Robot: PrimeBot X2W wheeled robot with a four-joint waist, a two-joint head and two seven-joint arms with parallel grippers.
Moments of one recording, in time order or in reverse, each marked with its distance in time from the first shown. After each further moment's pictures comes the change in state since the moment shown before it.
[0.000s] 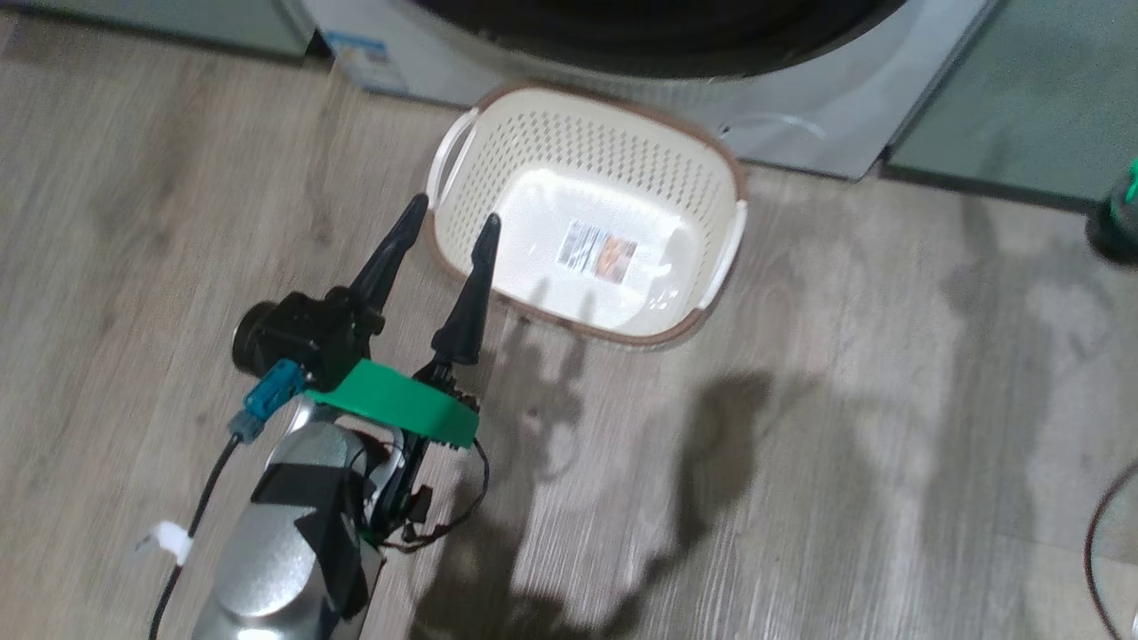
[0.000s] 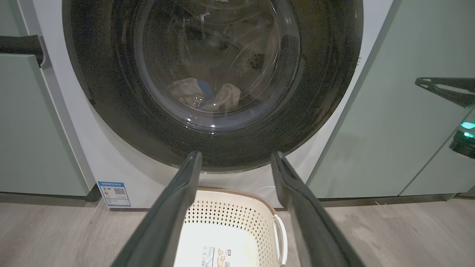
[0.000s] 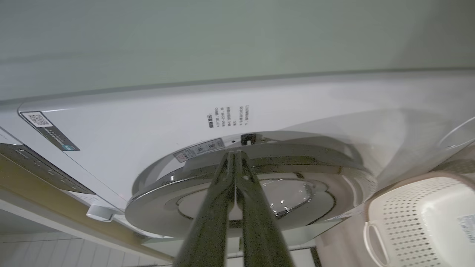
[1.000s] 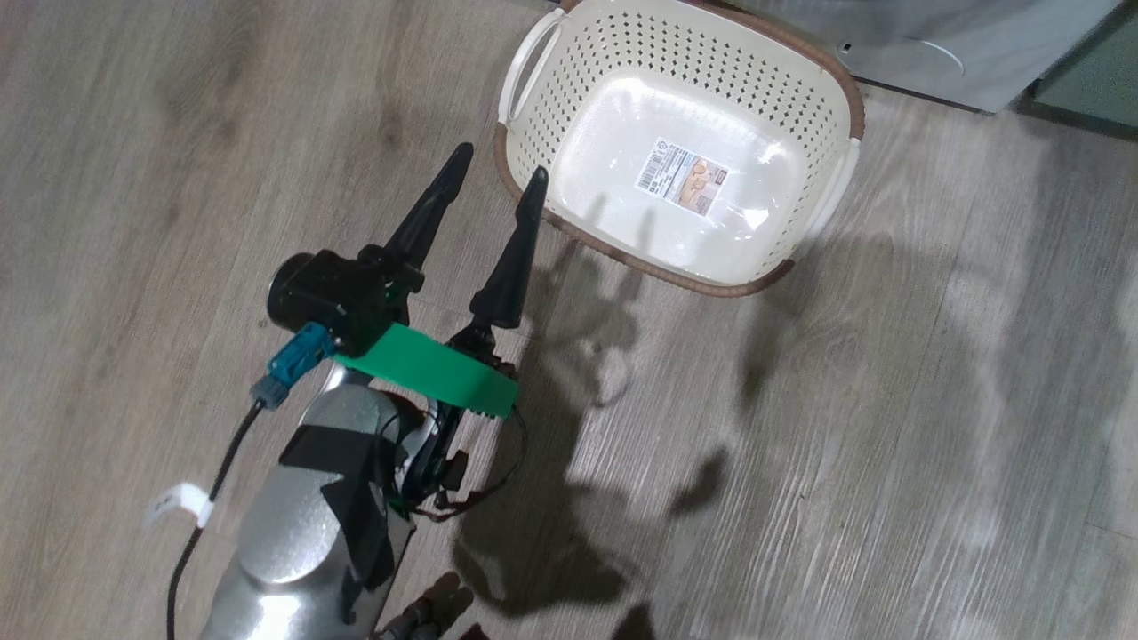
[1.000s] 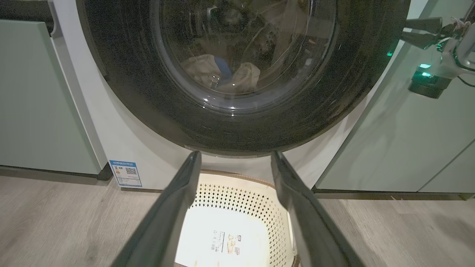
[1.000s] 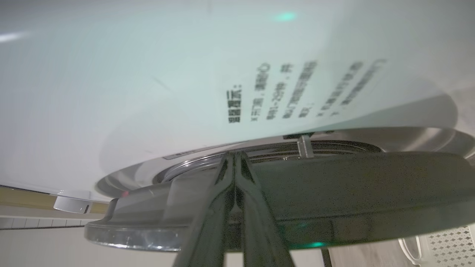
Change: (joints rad) left arm -0.089 -0.005 -0.082 -0.022 -0.053 0.026 -0.001; right arm -0.461 -0.055 0.102 0.254 -0.026 0.000 0.136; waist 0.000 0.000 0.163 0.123
